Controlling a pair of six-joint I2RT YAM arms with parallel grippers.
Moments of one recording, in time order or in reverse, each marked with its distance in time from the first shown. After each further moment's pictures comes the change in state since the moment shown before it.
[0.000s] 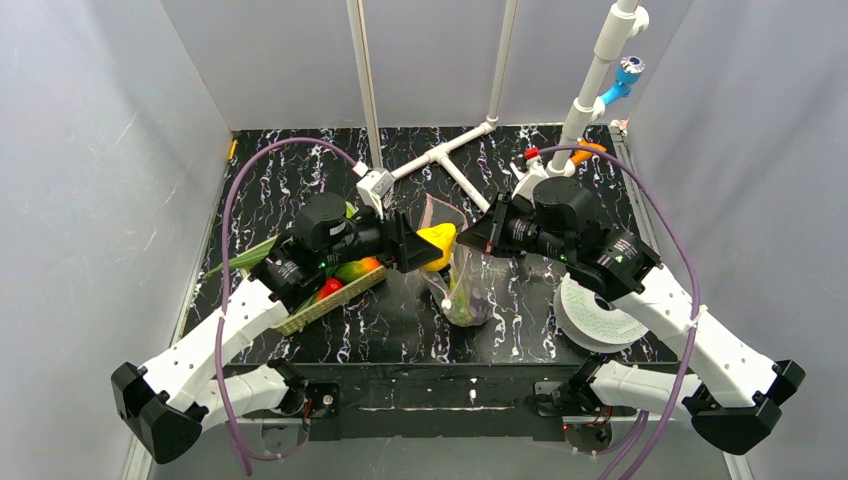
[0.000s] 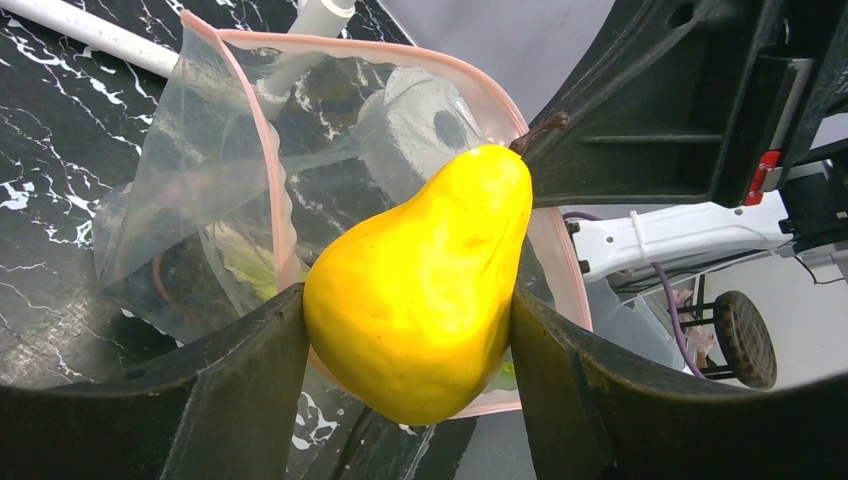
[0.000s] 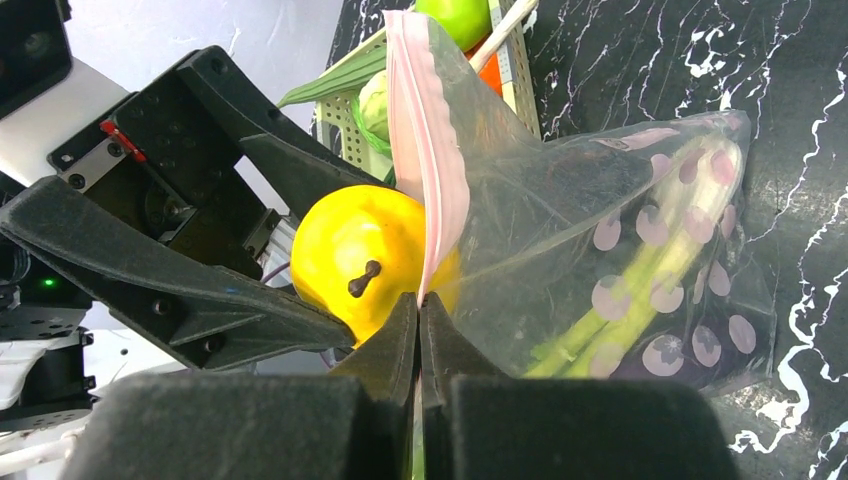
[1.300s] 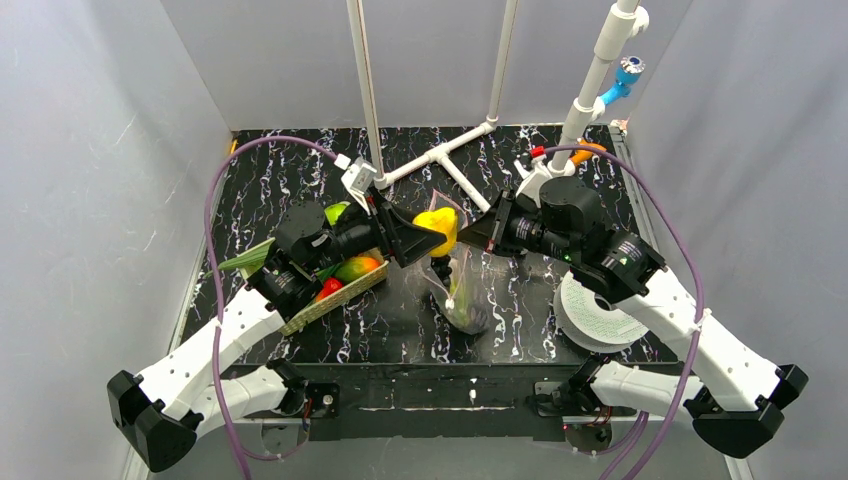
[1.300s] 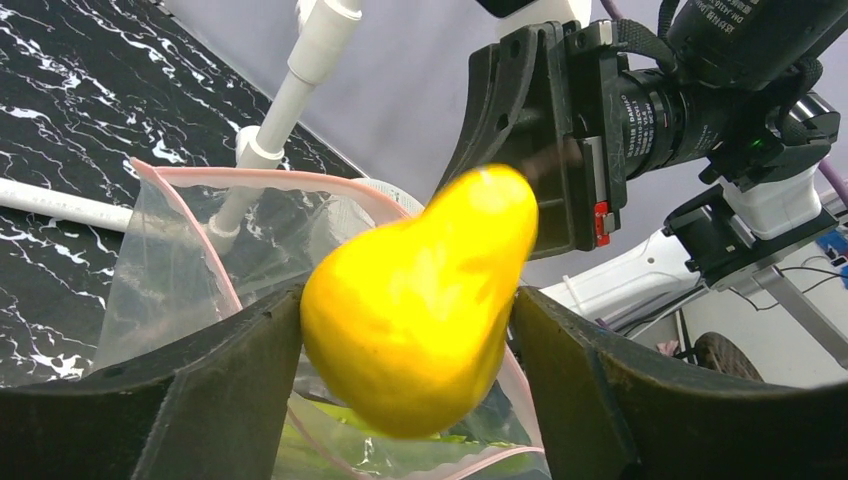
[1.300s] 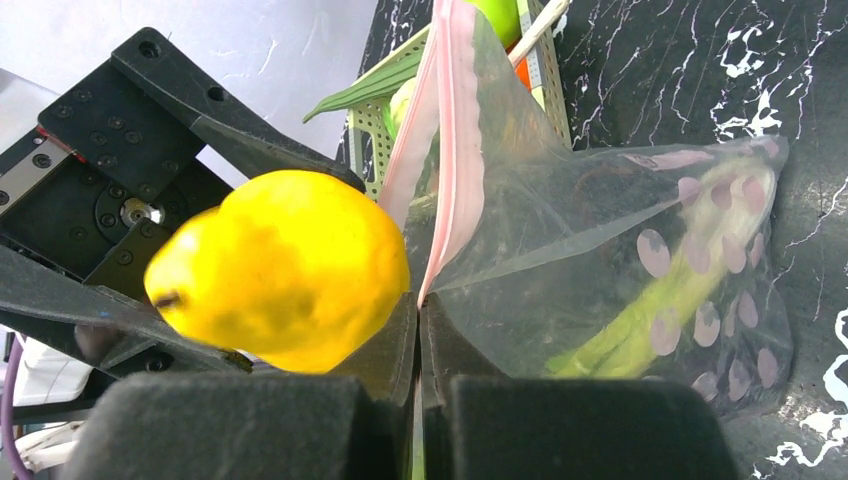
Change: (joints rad) left arm -0.008 -0.054 -0.065 0.321 0.002 -0.056; right arm -0.007 -0.017 -0.009 0.032 -0.035 0.050
